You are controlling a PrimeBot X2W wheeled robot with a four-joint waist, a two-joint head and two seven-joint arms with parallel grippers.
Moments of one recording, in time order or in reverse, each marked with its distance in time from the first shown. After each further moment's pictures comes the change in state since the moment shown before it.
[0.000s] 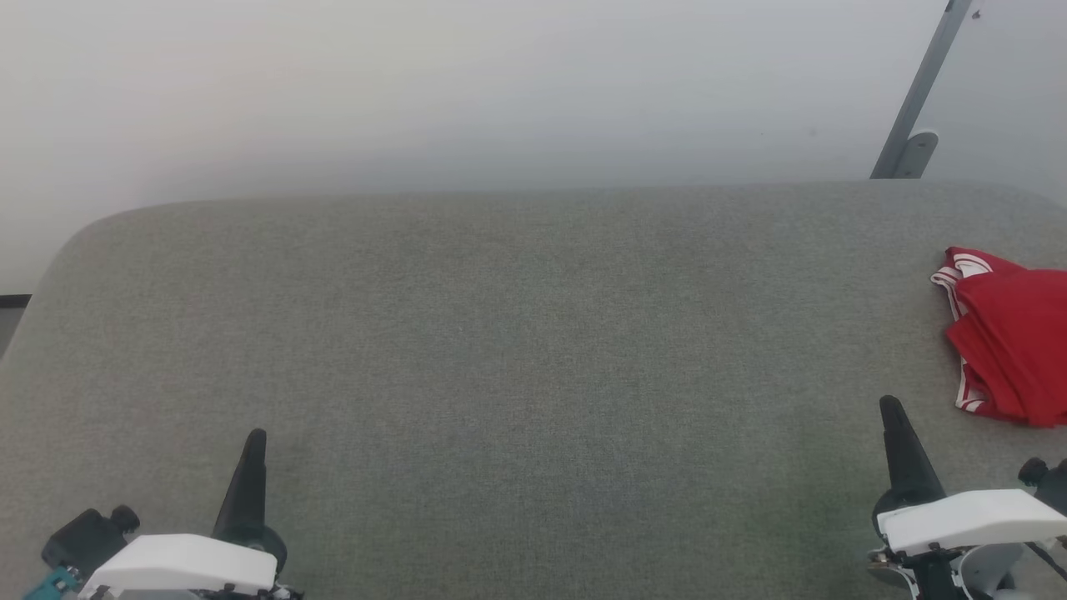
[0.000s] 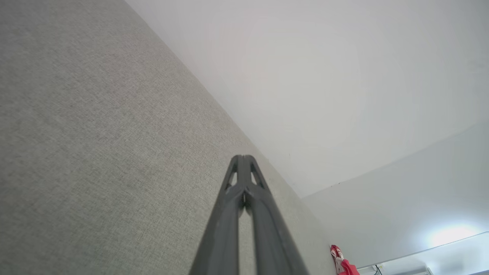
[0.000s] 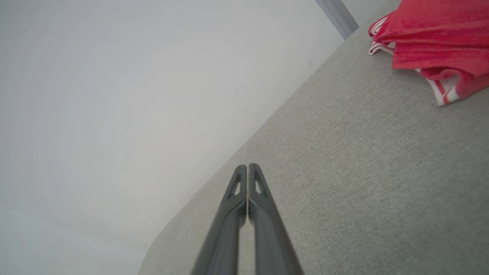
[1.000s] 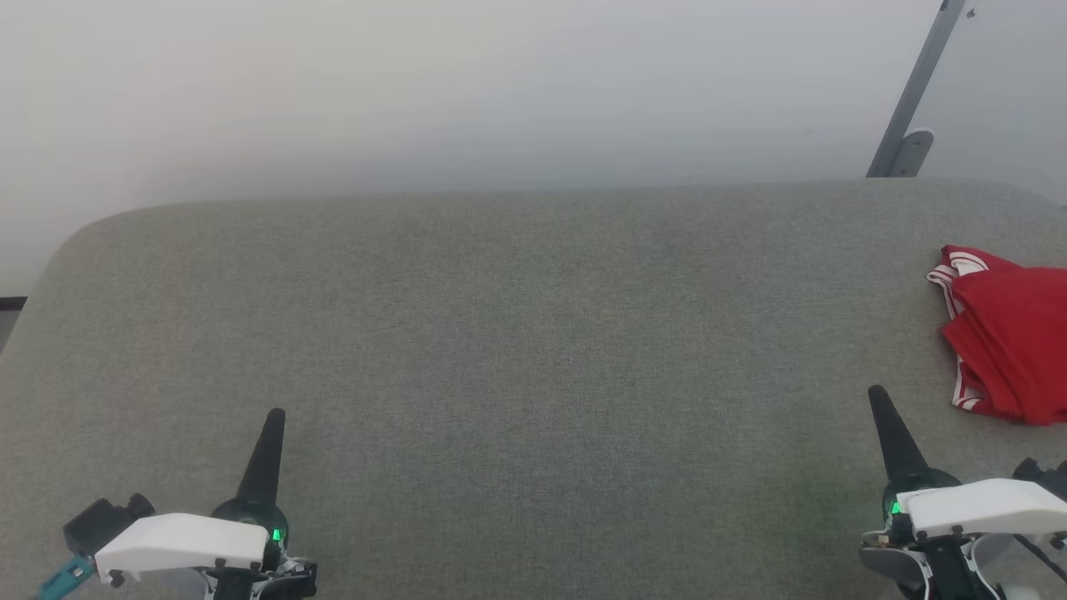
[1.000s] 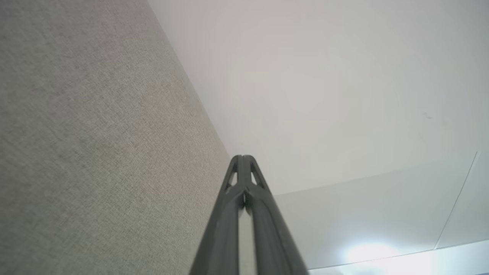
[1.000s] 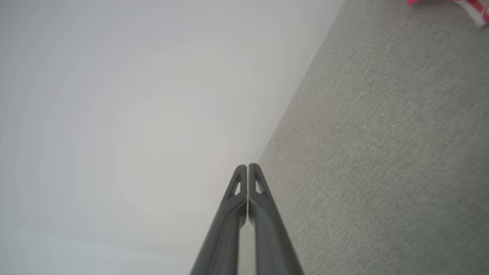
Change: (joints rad) left arm -0.050 -0.033 0.008 0.022 -0.258 0.000 0.079; right arm -0.030 0.001 0.003 0.020 0.319 0.000 0.073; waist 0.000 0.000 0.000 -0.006
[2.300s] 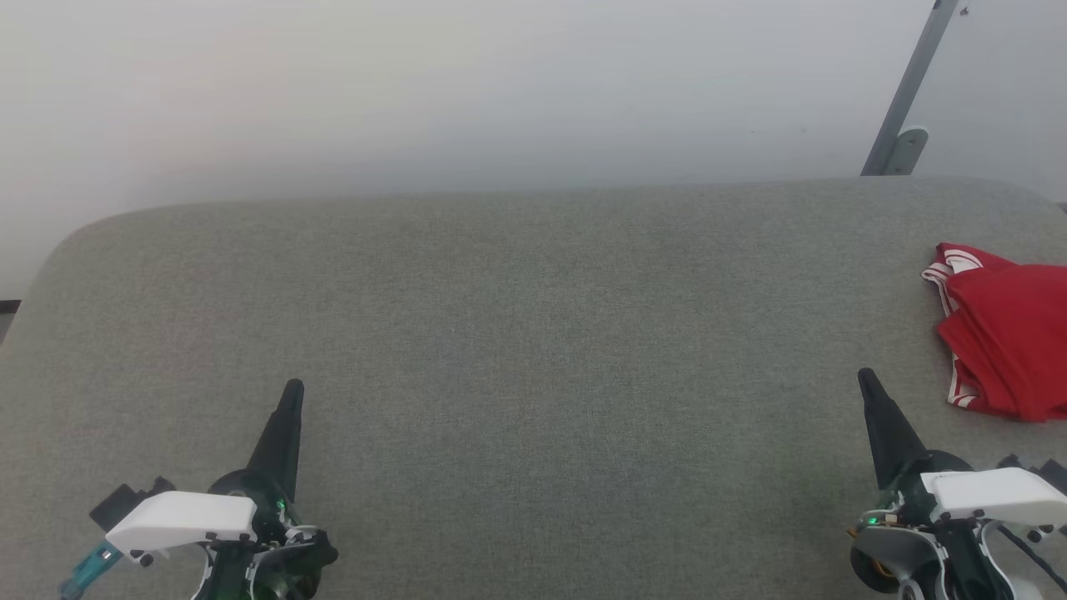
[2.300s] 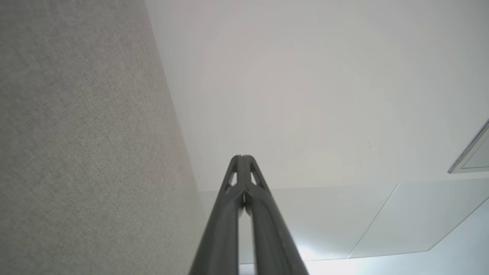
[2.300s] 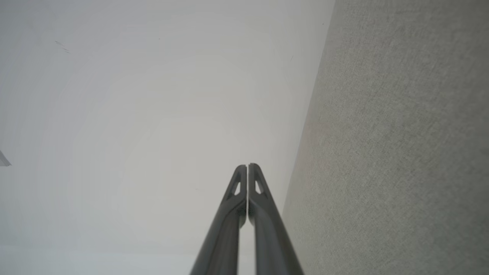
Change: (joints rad) left arm -0.055 -0.034 0.009 0.022 -0.267 0.000 0.075; right arm -0.035 0.002 0.003 0.018 0.324 -0.001 0.076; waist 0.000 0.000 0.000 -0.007
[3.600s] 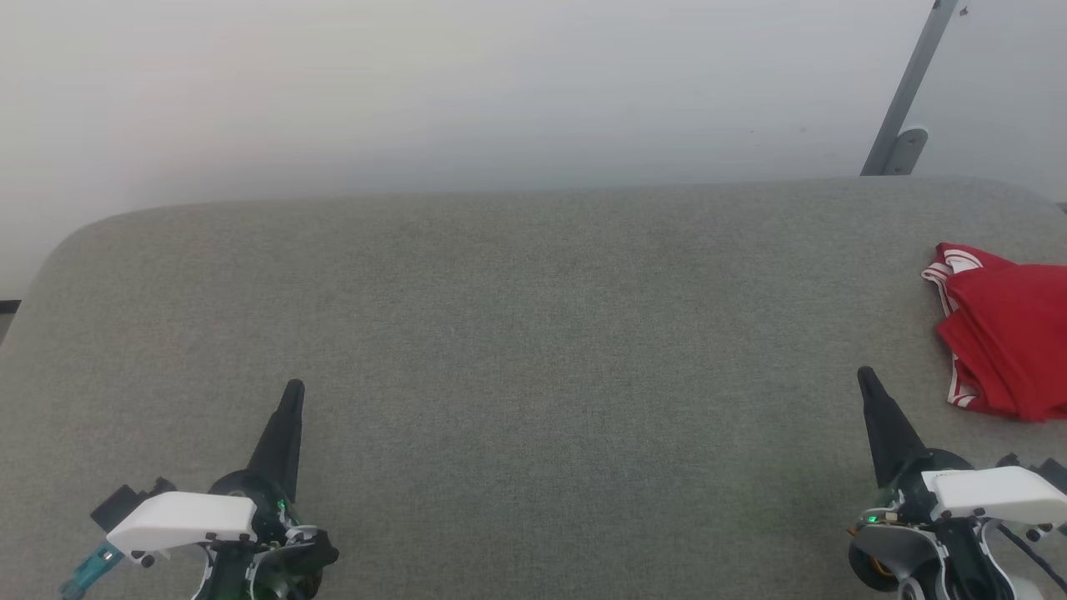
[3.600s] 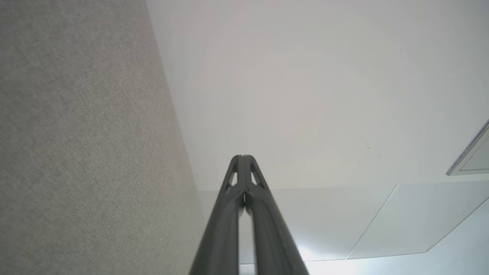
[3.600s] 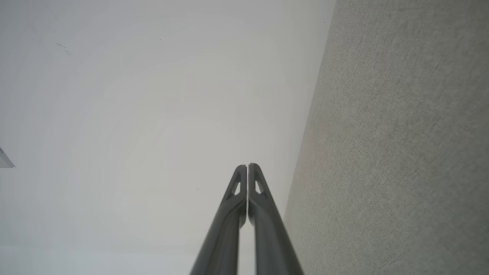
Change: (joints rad) left arm -0.003 -0.003 0.001 0.002 -0.020 0.000 0.005; right arm -0.004 0.000 0.001 0.002 0.023 0.000 0.007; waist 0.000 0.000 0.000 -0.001
